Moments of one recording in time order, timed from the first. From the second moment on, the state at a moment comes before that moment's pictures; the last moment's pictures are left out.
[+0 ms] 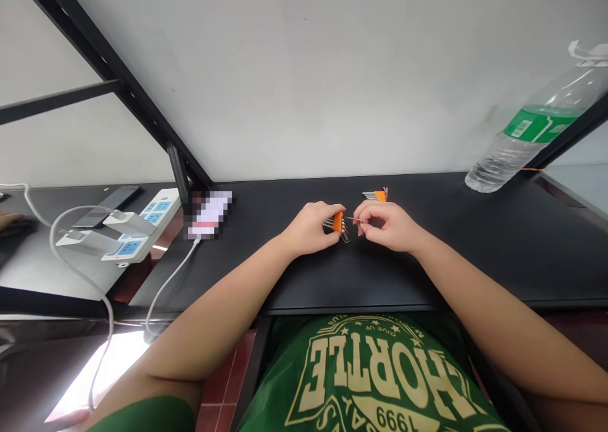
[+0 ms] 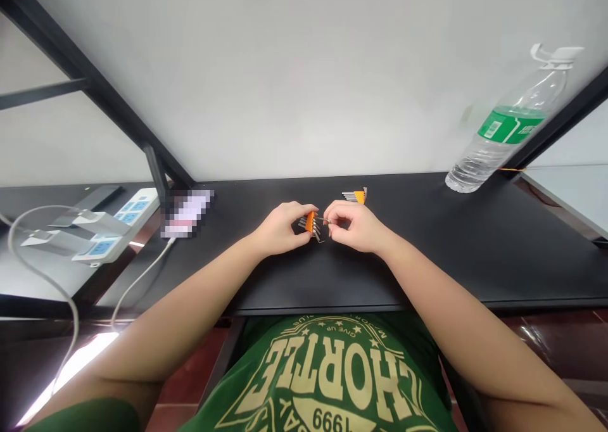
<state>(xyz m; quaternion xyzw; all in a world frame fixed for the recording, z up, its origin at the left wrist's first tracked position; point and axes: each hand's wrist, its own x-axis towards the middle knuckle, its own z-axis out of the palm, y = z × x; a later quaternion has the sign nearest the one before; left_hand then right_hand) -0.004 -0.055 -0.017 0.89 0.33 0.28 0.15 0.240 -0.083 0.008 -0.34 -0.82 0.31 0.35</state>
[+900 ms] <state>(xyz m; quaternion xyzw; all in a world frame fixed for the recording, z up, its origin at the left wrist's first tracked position) -0.008 -0.055 -0.015 0.87 0.35 0.34 0.12 0.228 -0.078 -0.016 -0.39 -0.89 0.14 0.18</state>
